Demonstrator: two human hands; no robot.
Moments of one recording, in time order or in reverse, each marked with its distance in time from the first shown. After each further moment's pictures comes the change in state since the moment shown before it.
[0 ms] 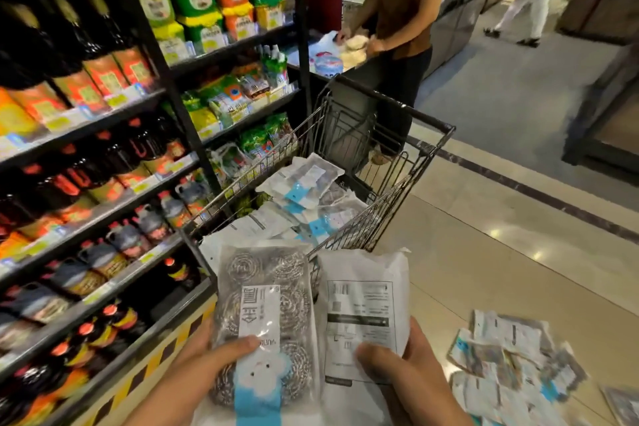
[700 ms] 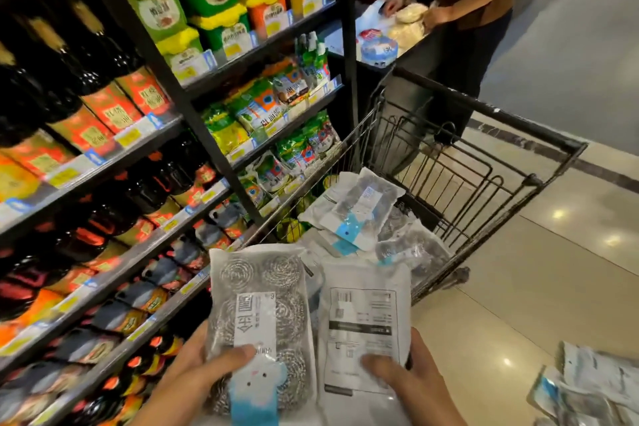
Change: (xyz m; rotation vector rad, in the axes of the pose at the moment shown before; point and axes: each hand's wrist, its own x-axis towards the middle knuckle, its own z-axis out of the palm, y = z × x) left_hand 0.171 0.111 -0.092 0.061 0.116 -0.024; right_hand 0.187 -0.053 0.126 -0.059 -0.052 0.156
